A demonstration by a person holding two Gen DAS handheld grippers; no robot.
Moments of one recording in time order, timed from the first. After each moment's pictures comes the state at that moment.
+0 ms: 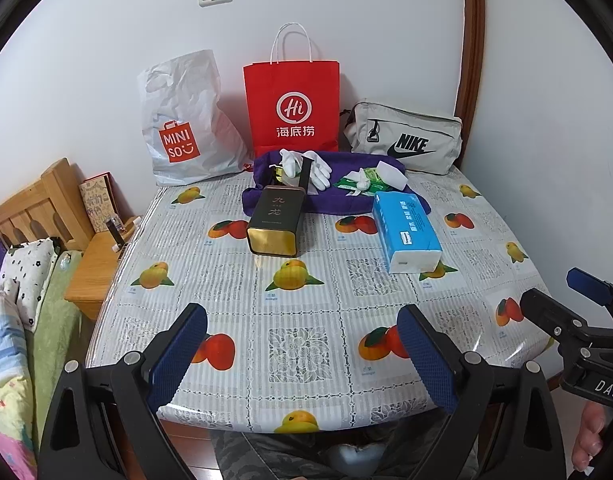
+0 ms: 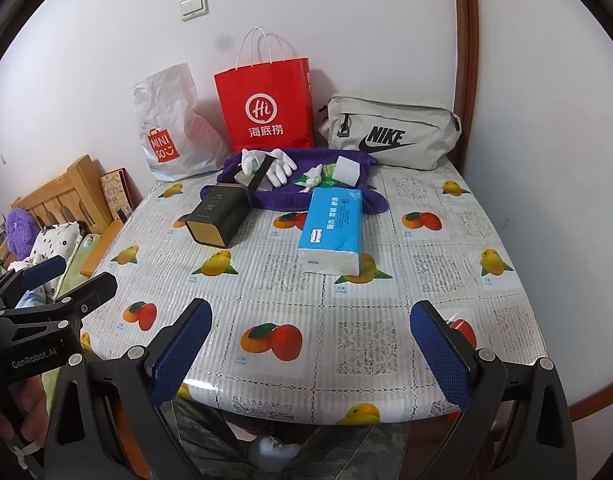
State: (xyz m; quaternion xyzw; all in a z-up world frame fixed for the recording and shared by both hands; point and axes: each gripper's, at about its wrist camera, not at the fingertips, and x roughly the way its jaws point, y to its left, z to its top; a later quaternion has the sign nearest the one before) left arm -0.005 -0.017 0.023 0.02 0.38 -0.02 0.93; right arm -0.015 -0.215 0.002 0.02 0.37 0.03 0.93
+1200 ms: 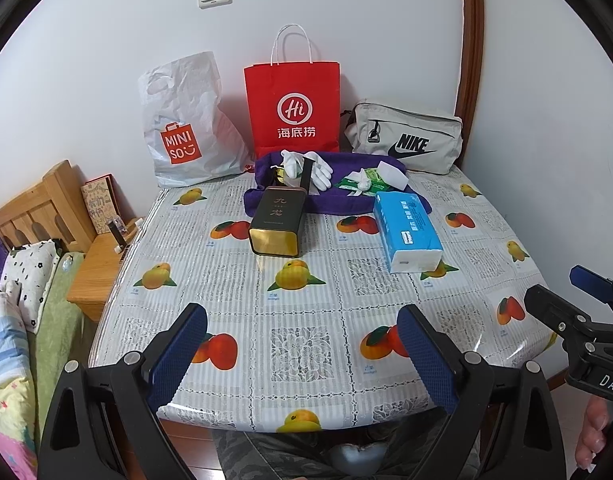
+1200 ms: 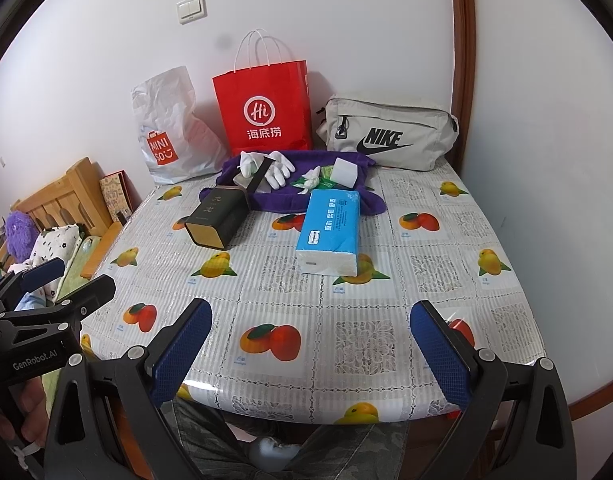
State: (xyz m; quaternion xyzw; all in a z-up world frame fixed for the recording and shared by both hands) left arm -0.008 -0.018 0.022 0.02 0.38 -0.01 0.93; right arm -0.016 -0.217 0.003 0.02 0.37 0.03 0.93
